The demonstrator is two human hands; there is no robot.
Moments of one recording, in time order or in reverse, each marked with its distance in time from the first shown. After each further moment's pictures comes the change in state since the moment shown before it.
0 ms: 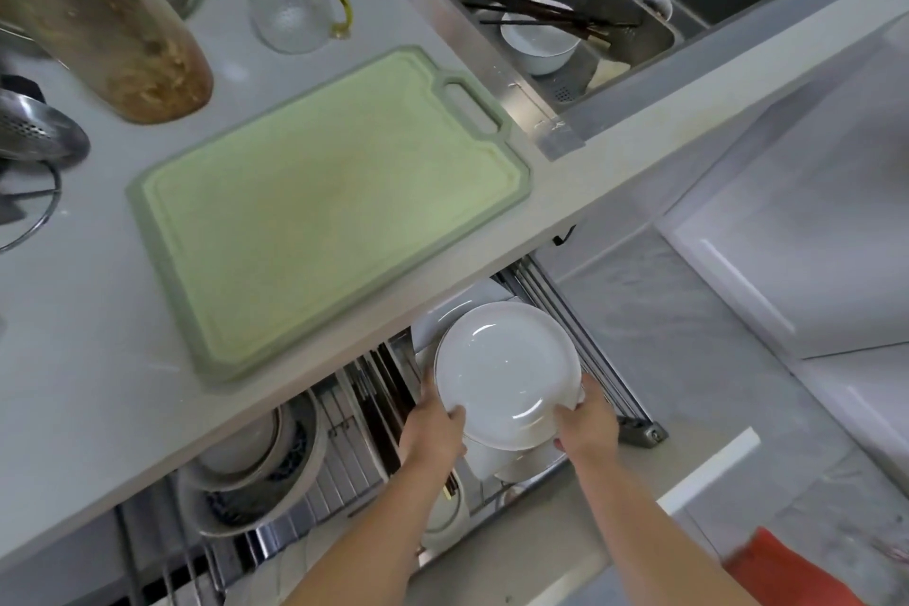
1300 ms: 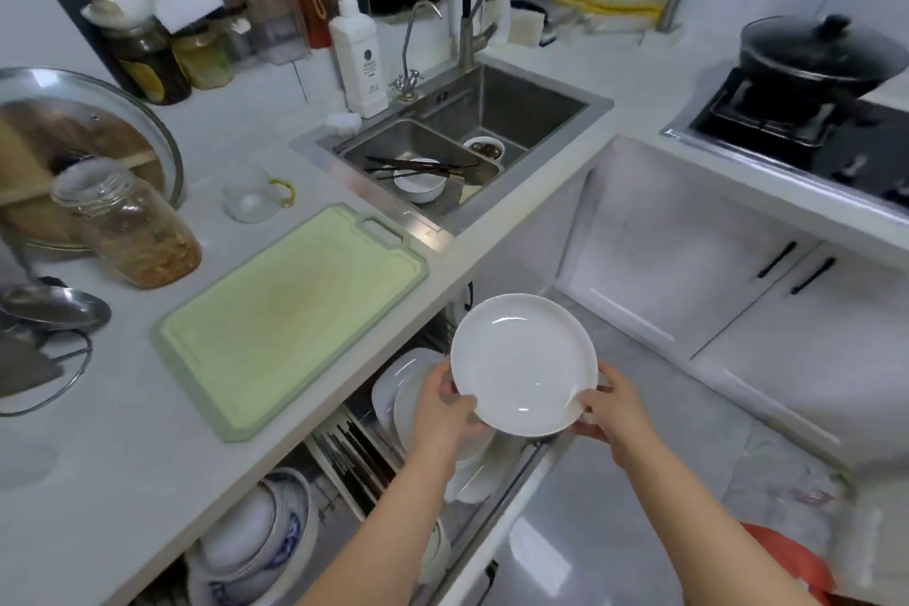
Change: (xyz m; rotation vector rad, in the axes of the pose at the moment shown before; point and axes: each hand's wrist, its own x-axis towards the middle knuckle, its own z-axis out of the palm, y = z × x) left_hand -0.165 0.101 -0.029 -0.647 -0.224 0.248; right_hand -0.131 -0.026 -0.174 0.641 0.030 0.006
